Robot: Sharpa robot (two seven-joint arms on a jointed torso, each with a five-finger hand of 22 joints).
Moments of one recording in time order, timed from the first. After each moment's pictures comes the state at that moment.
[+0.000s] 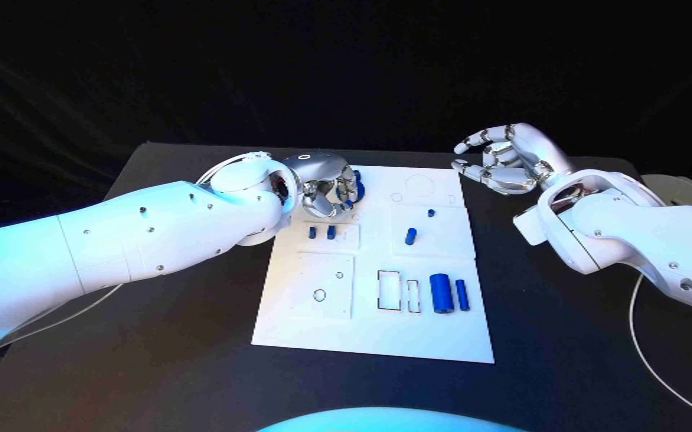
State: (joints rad) left arm 1.21 -0.71 -0.02 1.41 -1.49 -0.17 -0.04; left_hand 1.43 -0.23 0.60 0.11 0.26 0.91 0.15 0.41 0.28 1.07 0.09 0.33 0.09 1.39 0.01 1.36 0.99 0.14 1.26 0.11 1.21 1.00; right arm 1.28 -0.93 -0.12 1.57 -0.88 -0.59 0.10; right_hand 1.25 -0.20 0.44 0.16 0.35 0.82 0.16 0.31 0.44 1.29 0.08 1.22 1.21 1.46 0.01 1.44 1.27 0.11 1.30 0.10 1.04 1.17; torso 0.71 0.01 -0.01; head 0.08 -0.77
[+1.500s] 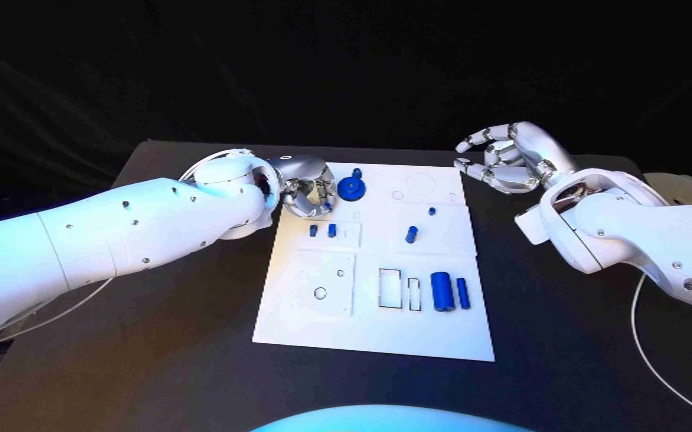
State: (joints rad) left arm 1.21 -0.75 -0.02 1.37 -1.46 -0.08 -0.05; left_hand 1.43 -0.23 0.60 0.11 0.26 0.91 0.15 0.41 0.28 1.08 0.08 0.33 0.09 1.39 0.01 1.36 0.98 0.14 1.26 0.11 1.21 0.98; right arm 1.28 -0.93 -0.12 1.57 -0.88 -0.59 0.10; right_hand 1.25 -0.20 0.44 0.16 0.35 0.82 0.16 0.31 0.44 1.29 0.08 1.22 1.22 1.46 0.01 1.44 1.27 0.11 1.30 0.10 1.04 1.17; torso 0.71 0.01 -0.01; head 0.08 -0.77
